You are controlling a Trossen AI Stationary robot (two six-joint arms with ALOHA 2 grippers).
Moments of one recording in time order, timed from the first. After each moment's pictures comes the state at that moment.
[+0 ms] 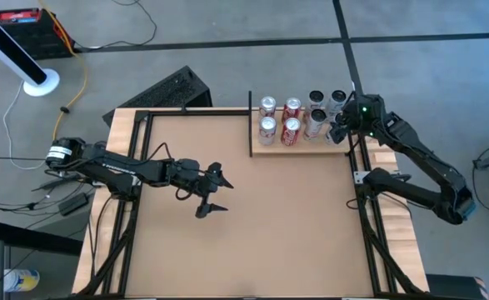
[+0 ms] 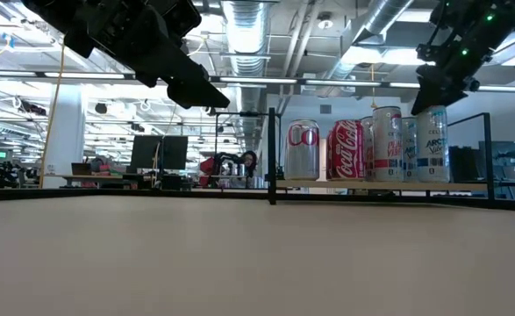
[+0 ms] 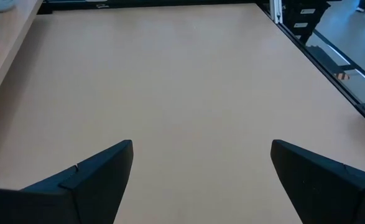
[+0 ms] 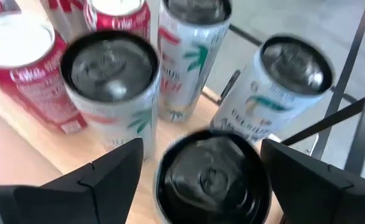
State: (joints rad) left arm -0.04 1.32 0.63 0.30 0.15 -0.01; right arm -0.95 0.76 0.77 -0.67 0.11 -0.14
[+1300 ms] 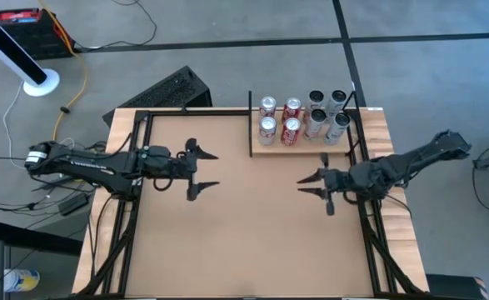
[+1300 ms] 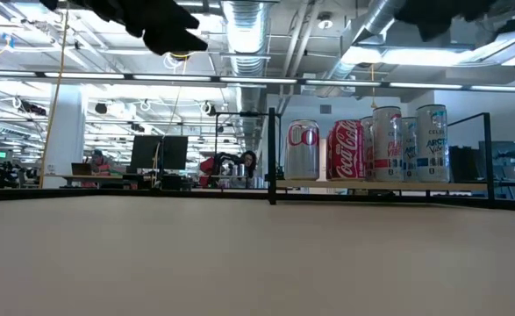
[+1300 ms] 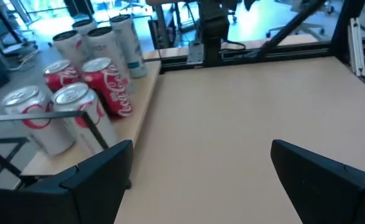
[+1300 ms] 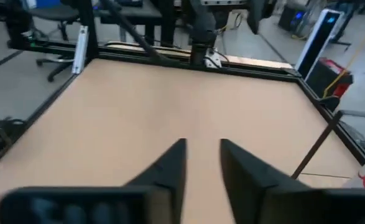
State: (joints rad) left arm -0.03 0.98 0.66 0.11 -0.17 0.09; right arm 0.35 0.74 0.59 -0.12 0.36 -0.01
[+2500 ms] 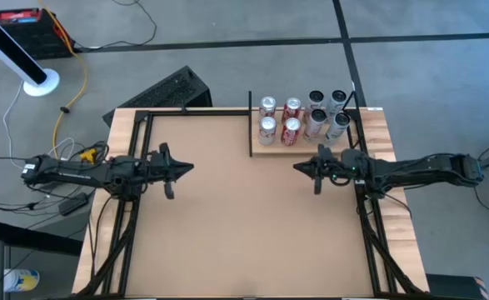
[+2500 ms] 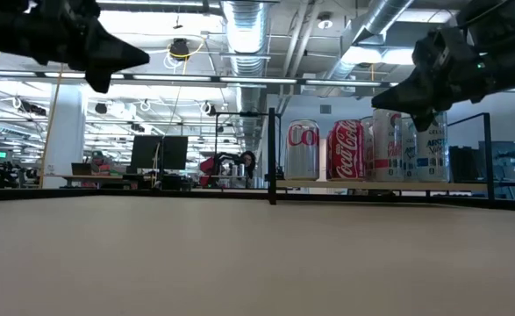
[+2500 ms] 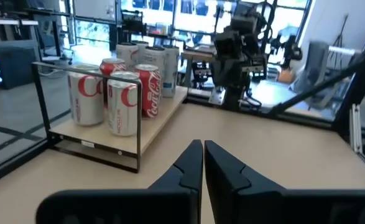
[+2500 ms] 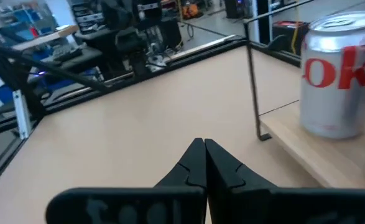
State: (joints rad) left arm -0.05 0.43 0.18 0.32 -0.31 -0.13; right arm -0.14 0.73 0.17 0.40 0.05 0.28
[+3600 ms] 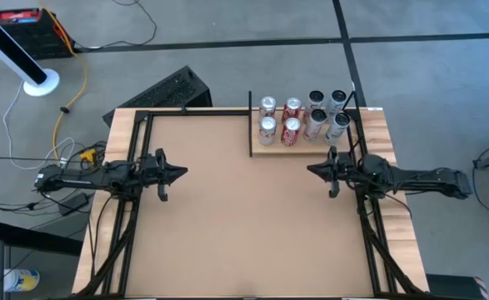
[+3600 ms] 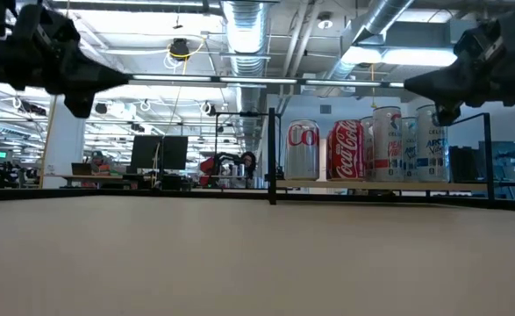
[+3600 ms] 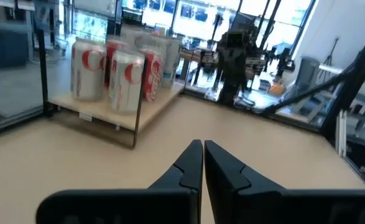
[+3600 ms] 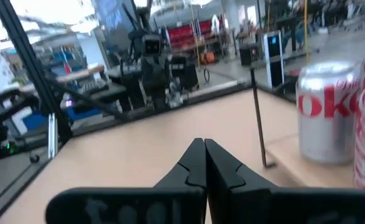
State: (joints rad) left arm -0.05 0.08 0.02 0.16 -0.29 -0.23; right arm -0.11 0.19 0.01 0.23 0.05 0.24
